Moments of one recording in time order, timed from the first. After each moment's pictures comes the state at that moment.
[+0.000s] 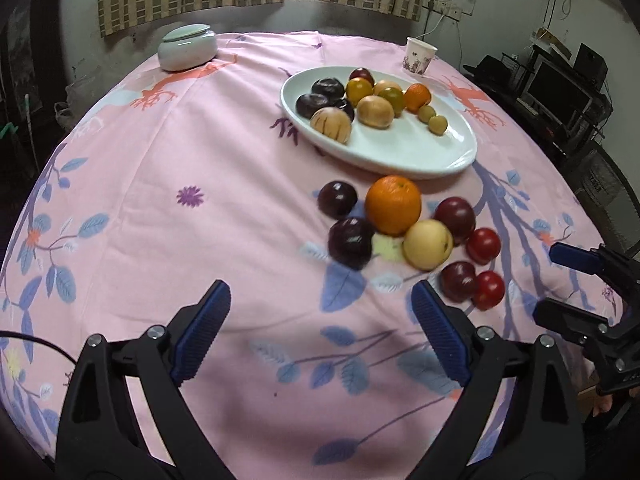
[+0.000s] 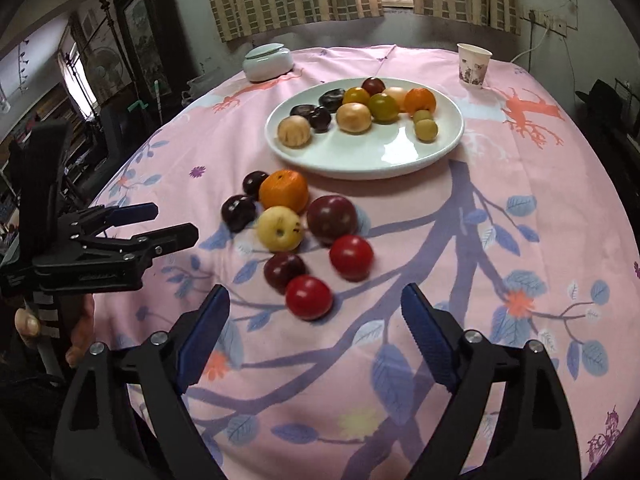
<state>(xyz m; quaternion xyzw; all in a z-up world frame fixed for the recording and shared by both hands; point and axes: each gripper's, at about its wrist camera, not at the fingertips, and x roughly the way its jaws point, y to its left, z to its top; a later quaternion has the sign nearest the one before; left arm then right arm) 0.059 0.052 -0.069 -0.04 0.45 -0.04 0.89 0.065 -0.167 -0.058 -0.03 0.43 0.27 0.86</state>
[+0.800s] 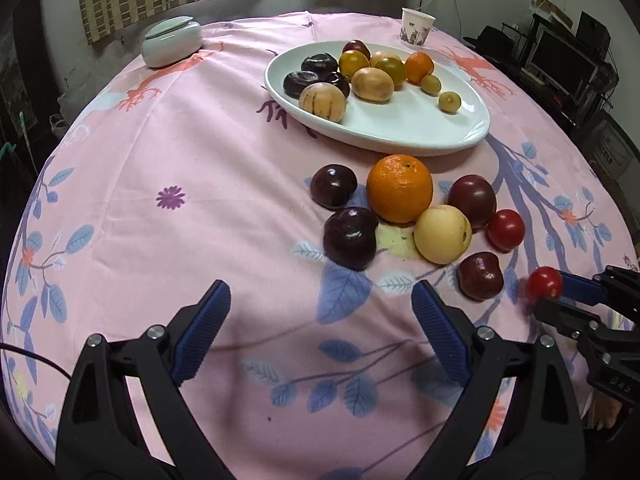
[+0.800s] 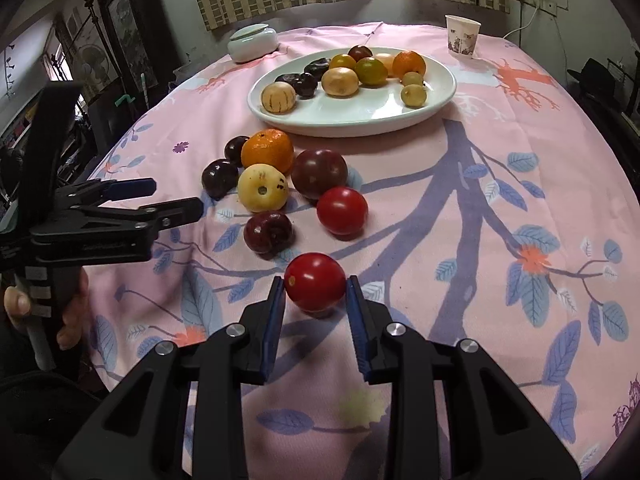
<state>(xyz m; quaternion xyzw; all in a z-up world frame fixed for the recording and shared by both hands) 0.091 0.030 -0.087 0.01 0.47 -0.05 0.88 0.064 -0.179 -0.087 -0.01 0.46 0.24 0.85</state>
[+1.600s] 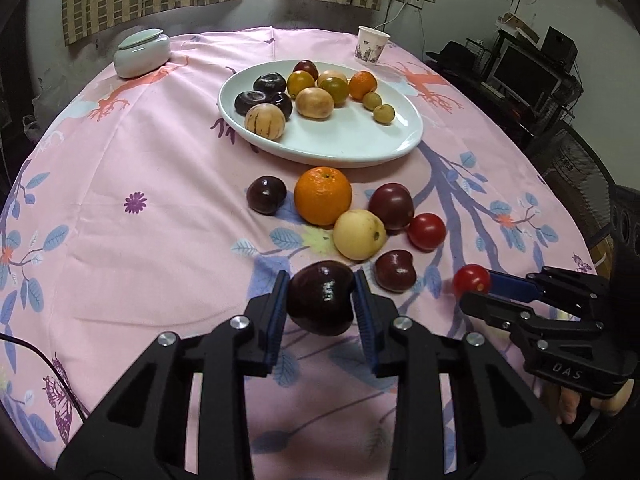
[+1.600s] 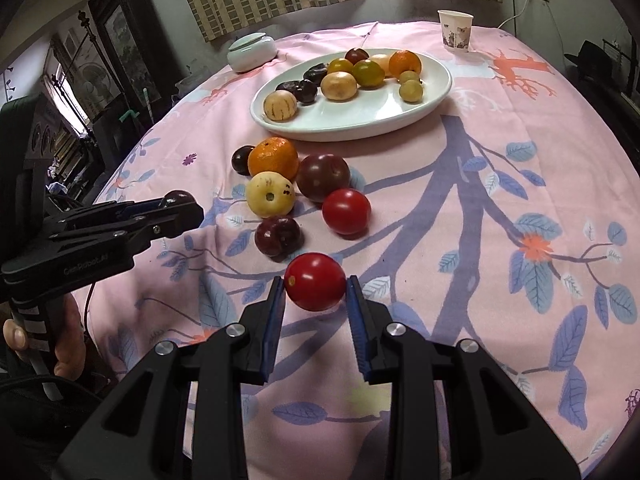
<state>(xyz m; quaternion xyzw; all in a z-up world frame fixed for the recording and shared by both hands) 0.059 0.014 -0.058 -0.03 0.45 -0.11 0.89 0.061 -0.182 -0.080 0.02 0.46 0.24 0.85</state>
